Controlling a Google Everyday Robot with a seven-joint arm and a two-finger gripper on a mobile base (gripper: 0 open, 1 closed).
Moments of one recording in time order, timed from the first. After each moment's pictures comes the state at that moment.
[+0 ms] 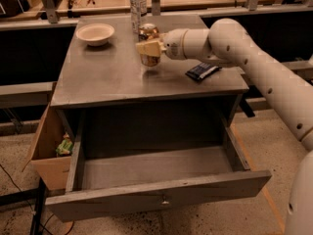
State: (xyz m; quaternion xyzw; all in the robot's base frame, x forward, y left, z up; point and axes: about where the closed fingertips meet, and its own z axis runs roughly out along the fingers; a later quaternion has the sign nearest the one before) arm 0.764 0.024 0.909 -0.35 0.70 0.33 0.53
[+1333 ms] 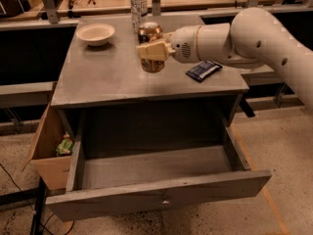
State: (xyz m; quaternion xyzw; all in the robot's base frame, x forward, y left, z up) arm 0.654 0.019 0.954 -0.39 0.69 0.35 0.50
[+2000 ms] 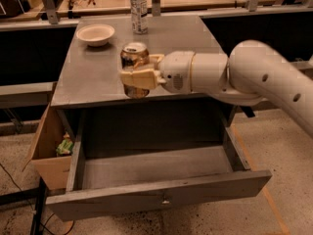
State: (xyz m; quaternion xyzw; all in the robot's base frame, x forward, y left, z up) arm 0.559 0.053 0.946 -0.41 0.64 0.41 0.51
